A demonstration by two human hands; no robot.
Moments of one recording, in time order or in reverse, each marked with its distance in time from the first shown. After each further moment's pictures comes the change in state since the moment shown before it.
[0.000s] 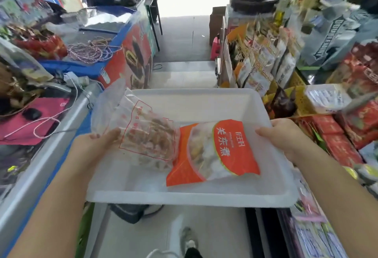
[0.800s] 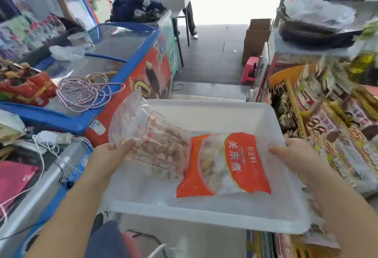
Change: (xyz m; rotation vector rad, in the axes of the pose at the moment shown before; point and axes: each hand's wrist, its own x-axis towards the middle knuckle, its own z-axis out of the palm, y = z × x) left_hand 0.416 0.185 0.197 -0.048 0.042 -0.070; right_hand 0.506 -0.194 0.042 0.032 -0.143 -0.024
